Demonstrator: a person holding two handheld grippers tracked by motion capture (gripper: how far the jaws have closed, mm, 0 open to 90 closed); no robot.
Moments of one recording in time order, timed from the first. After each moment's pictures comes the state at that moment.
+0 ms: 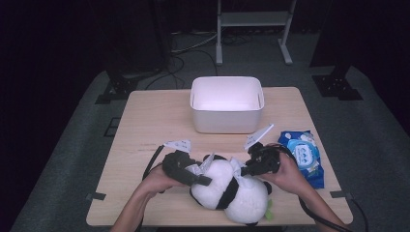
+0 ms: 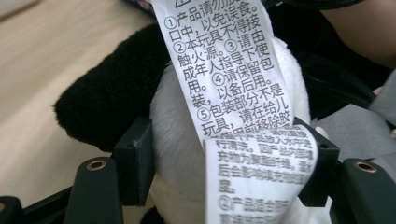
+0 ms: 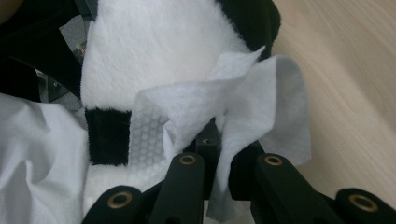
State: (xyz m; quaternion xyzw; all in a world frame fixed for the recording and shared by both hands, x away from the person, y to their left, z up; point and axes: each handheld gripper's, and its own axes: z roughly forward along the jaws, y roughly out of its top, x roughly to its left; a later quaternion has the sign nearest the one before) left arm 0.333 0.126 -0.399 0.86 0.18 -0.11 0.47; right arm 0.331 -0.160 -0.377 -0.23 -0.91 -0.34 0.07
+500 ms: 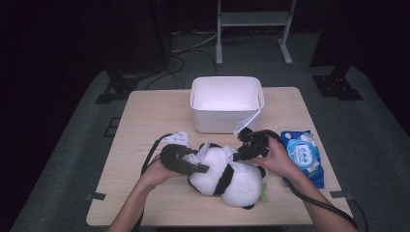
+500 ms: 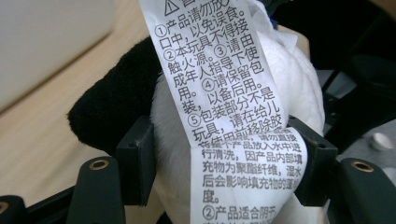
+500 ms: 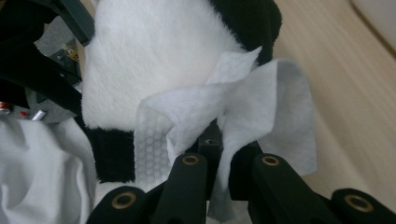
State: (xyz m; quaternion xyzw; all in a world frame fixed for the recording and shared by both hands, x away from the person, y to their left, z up) left arm 0.350 0.133 -0.393 0.86 0.18 -0.01 0.47; right arm 0.372 -0.138 -0.368 -0.23 -0.92 -0.32 0.06
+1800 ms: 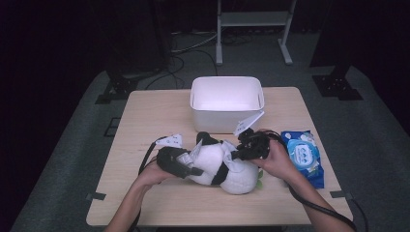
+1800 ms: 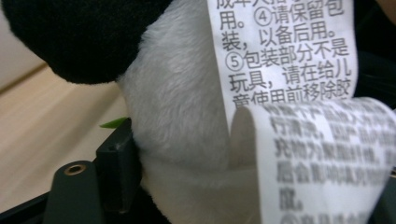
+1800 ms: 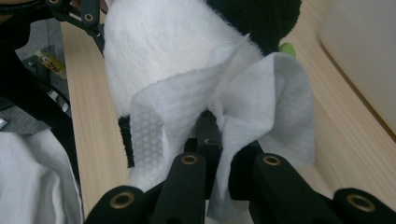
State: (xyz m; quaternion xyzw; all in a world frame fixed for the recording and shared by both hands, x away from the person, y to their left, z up) left arm 0.359 0.150 -0.417 0.85 0.17 -0.04 0.49; right arm 0.356 -0.137 -0.355 -0.21 -0.91 -0.35 -0.01
